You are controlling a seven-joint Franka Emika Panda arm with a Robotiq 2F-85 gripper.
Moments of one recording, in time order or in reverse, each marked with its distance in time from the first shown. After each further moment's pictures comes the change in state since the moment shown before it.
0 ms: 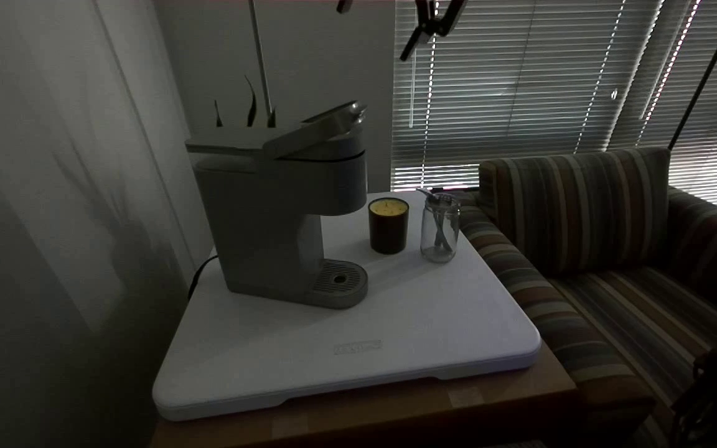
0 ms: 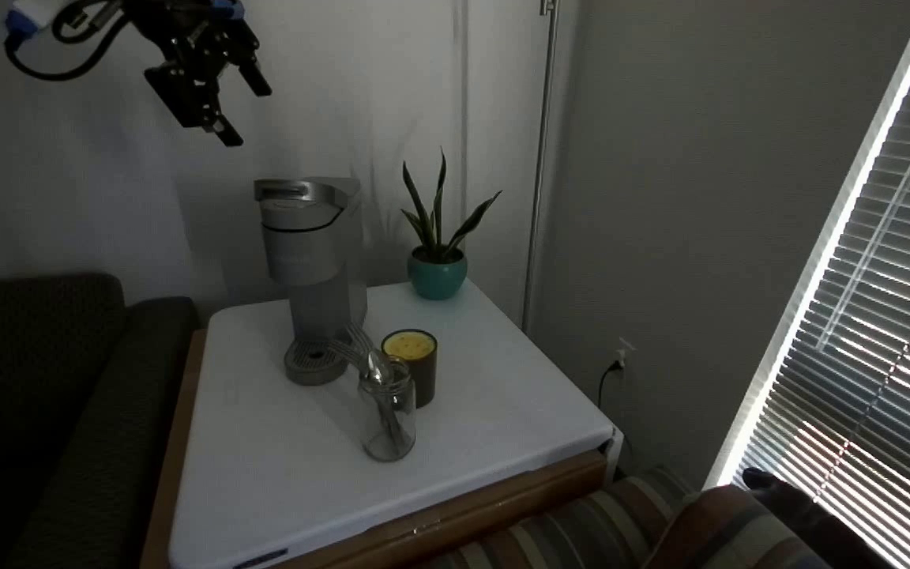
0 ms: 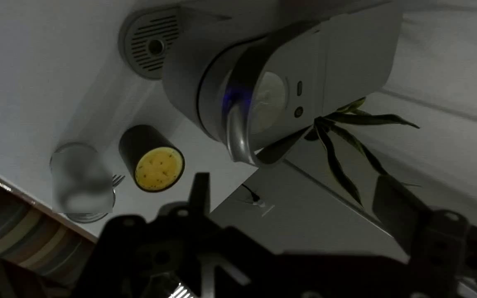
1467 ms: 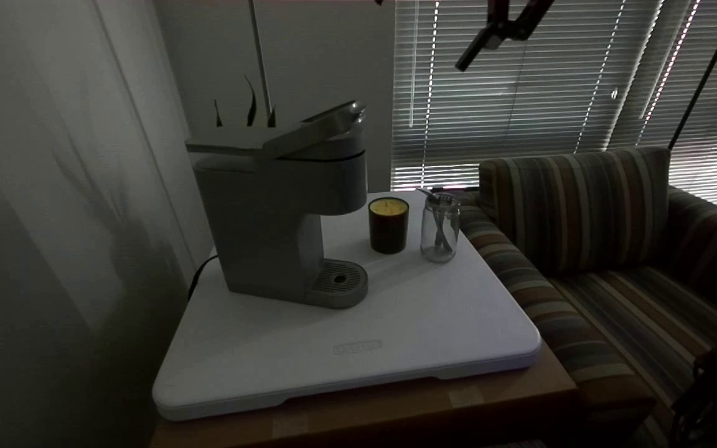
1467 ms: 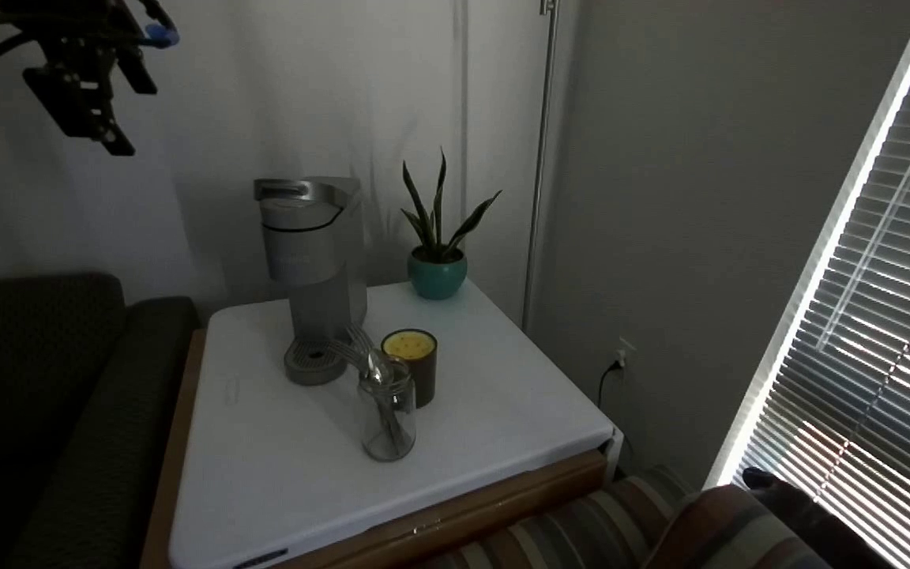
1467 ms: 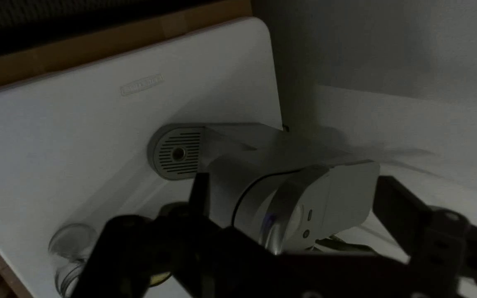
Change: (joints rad) arm 0.107 -0.240 -0.039 -0.231 0.813 -0.112 -0.891
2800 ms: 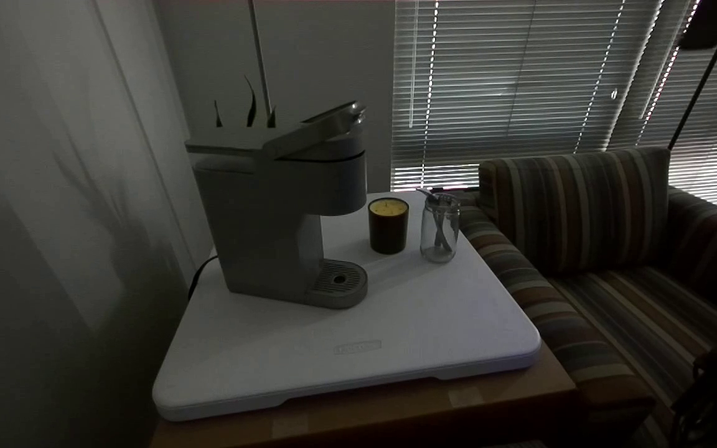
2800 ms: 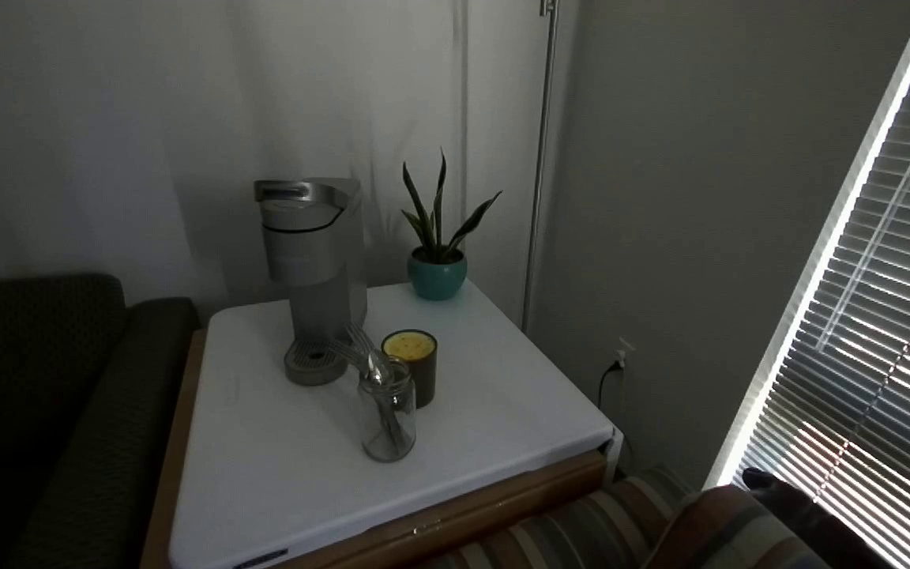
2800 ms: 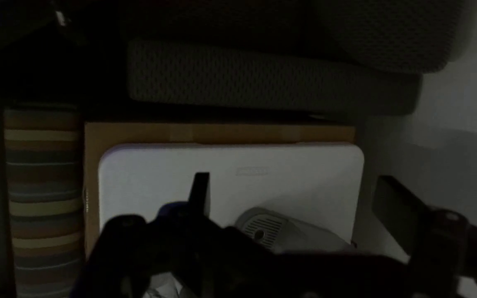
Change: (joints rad) arm -0.067 -0.339 -0.033 -0.134 -0.145 -0.577 -0.167
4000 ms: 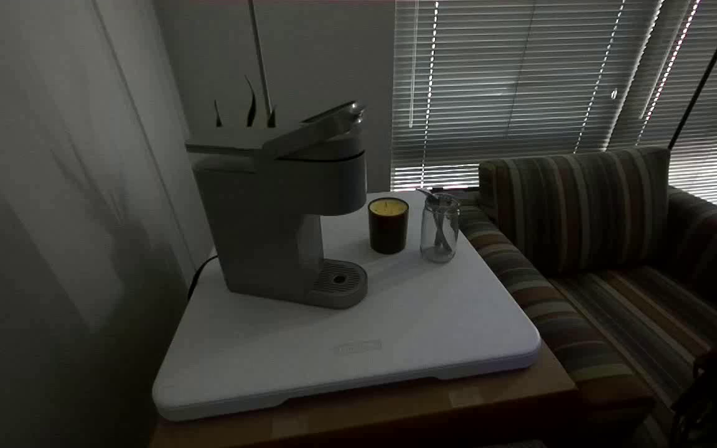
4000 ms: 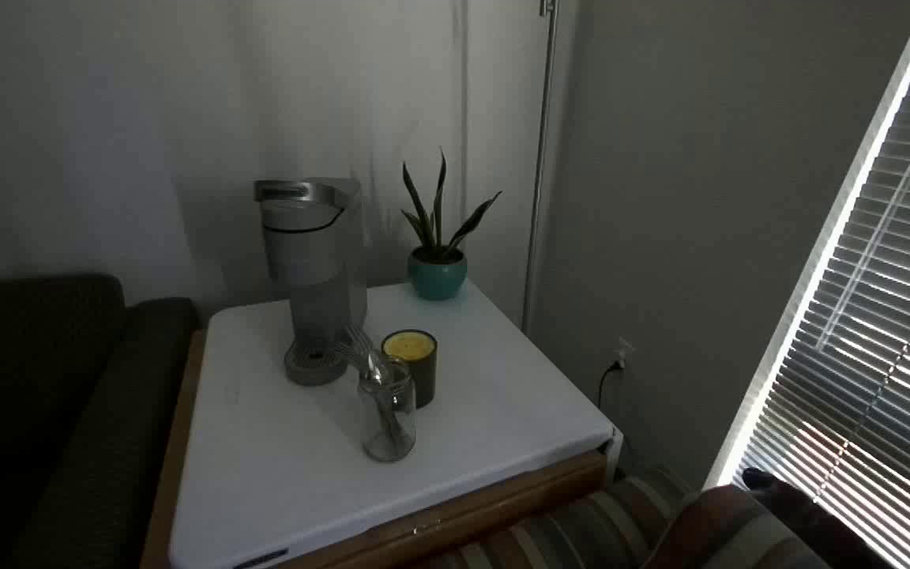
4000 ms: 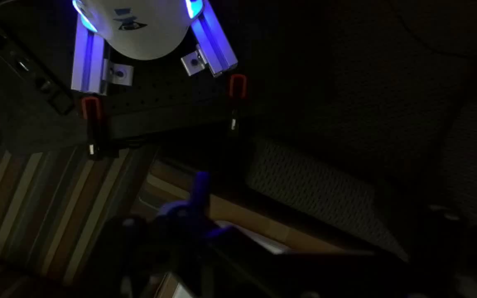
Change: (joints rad) arm 0.026 -0.206 -0.014 0.003 -0.264 -0.563 -0.158
